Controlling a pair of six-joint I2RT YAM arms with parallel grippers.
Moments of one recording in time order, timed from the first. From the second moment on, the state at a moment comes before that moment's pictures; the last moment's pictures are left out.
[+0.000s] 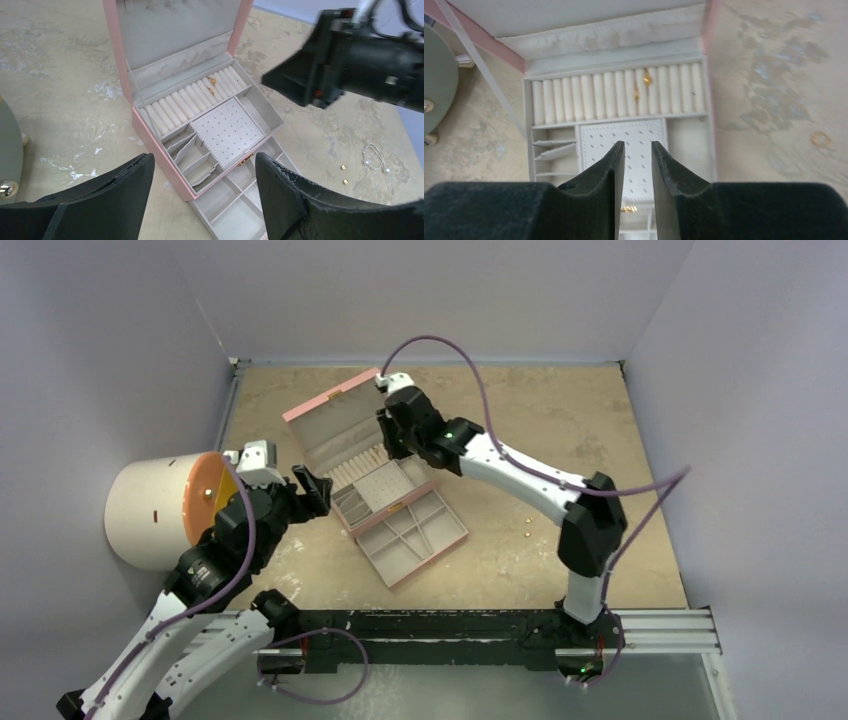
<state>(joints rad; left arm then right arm) -0.66 0.53 0.85 -0.65 -0.48 -0.51 0.87 1.92 1.74 -0.48 0.19 0.32</state>
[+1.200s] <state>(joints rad) -0.66 0.57 0.85 -0.65 -0.48 -0.51 0.49 1.94 1.34 -0.24 0.35 0.42</state>
